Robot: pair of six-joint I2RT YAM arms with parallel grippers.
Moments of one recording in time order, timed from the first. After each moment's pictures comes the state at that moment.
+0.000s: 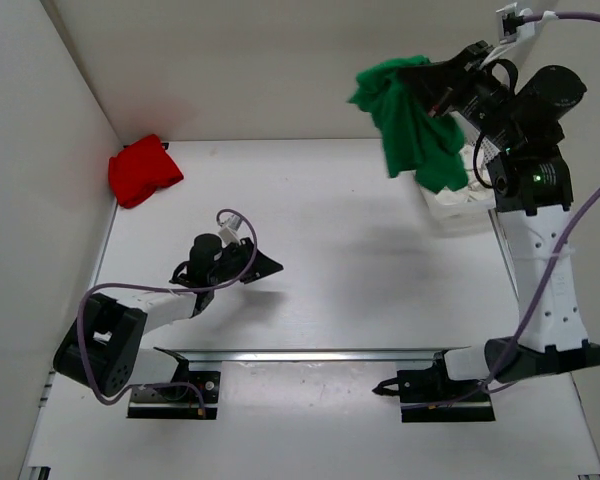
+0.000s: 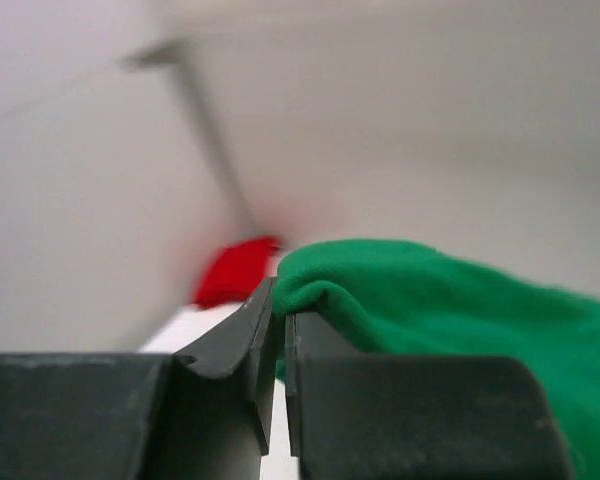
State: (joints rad) left arm -0.44 1.32 0.40 0.56 0.52 -0.84; right arm 0.07 1.39 1.88 -0.27 -0.52 0.41
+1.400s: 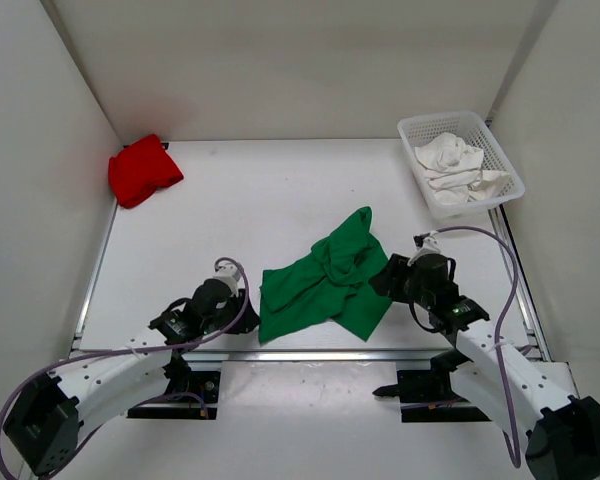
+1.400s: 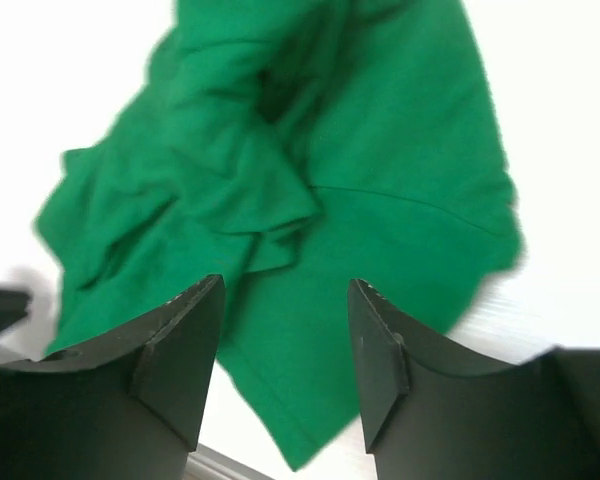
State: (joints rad) left arm -0.67 0.79 0.26 -0.20 0.02 -0.61; right arm 0.39 0.76 0.34 -0.17 -0.10 0.60
